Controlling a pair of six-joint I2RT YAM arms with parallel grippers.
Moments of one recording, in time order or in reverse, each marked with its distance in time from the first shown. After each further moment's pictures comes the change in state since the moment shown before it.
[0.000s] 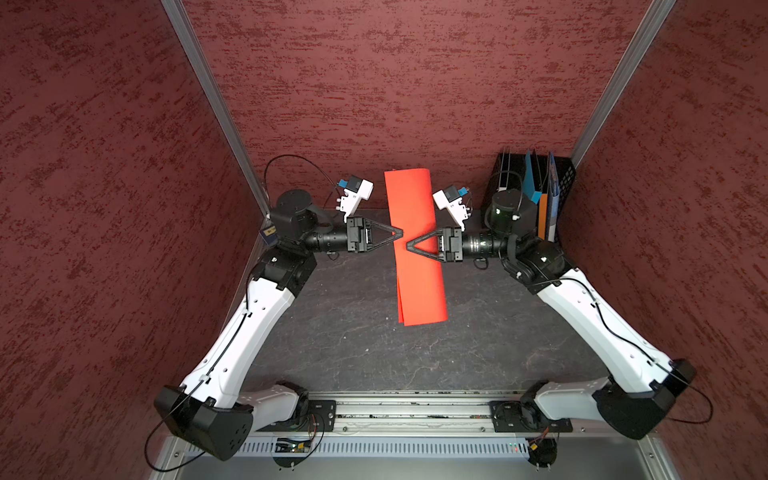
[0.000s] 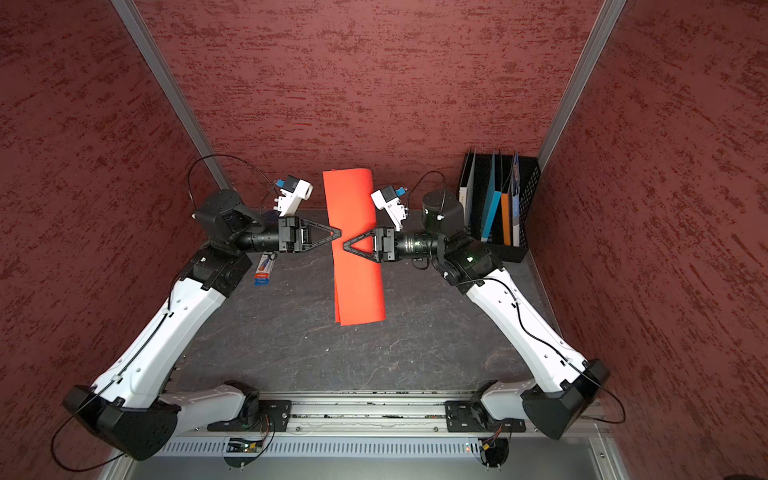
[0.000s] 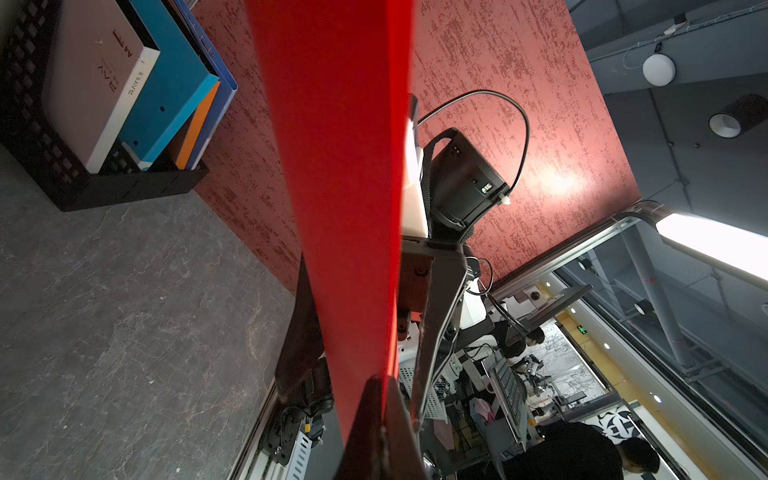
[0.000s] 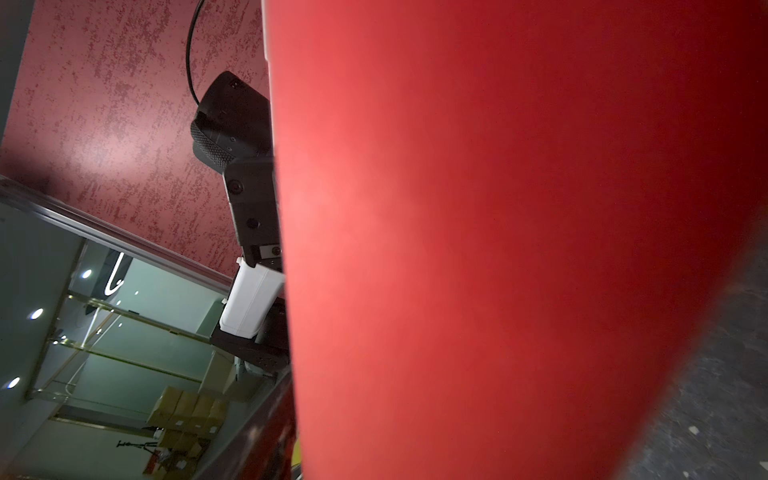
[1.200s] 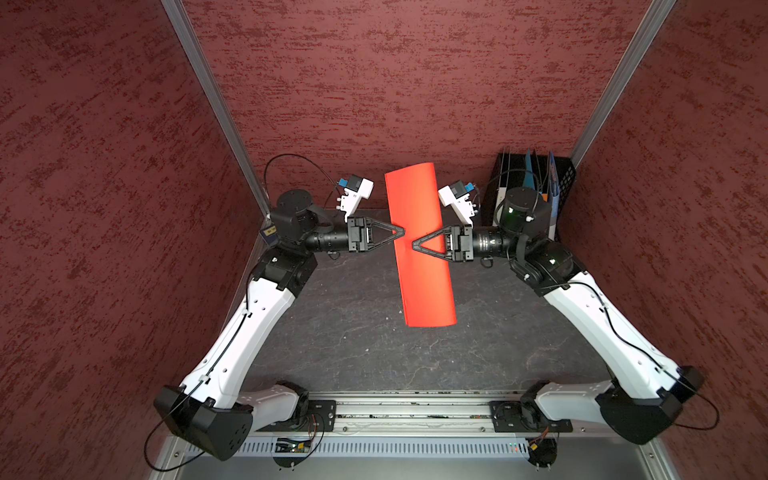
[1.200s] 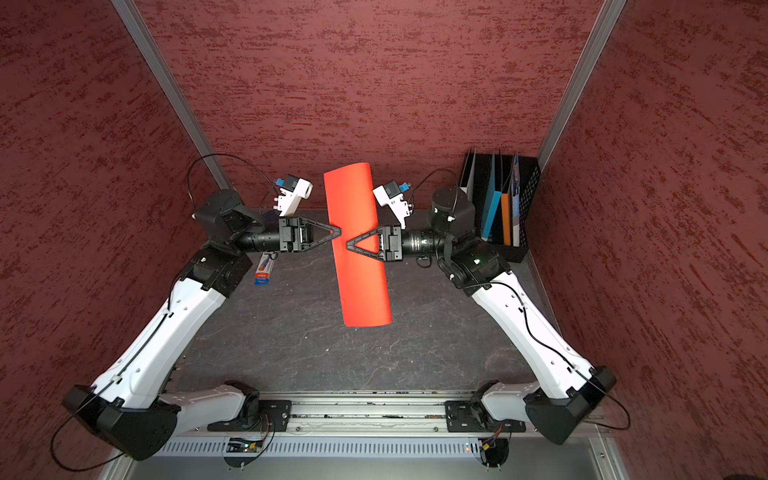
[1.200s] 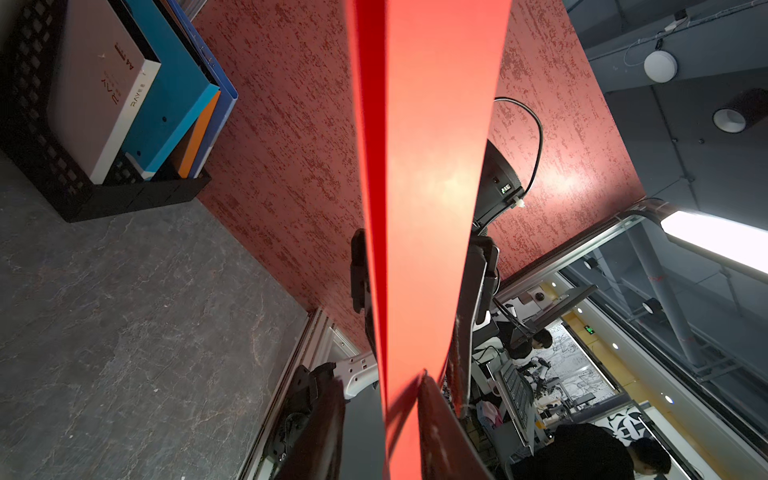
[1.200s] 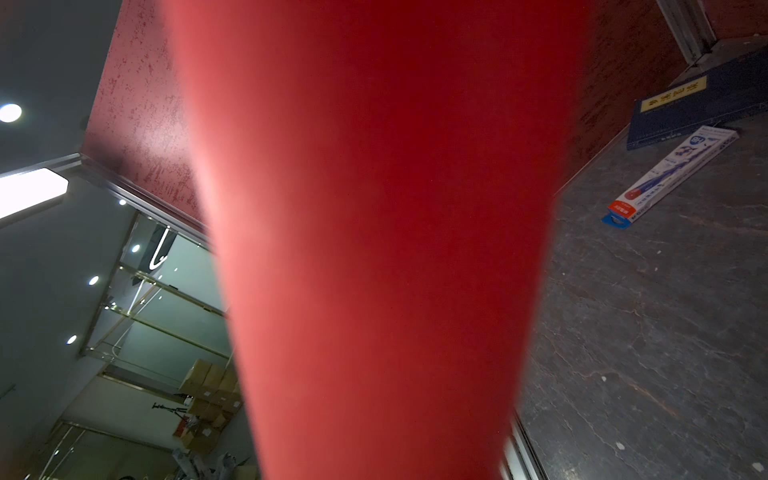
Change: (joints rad) left arm -0.005 0.000 0.003 0.019 -0.017 0.005; right arm -0.018 -0.024 -0.011 0.106 -0.124 0.094
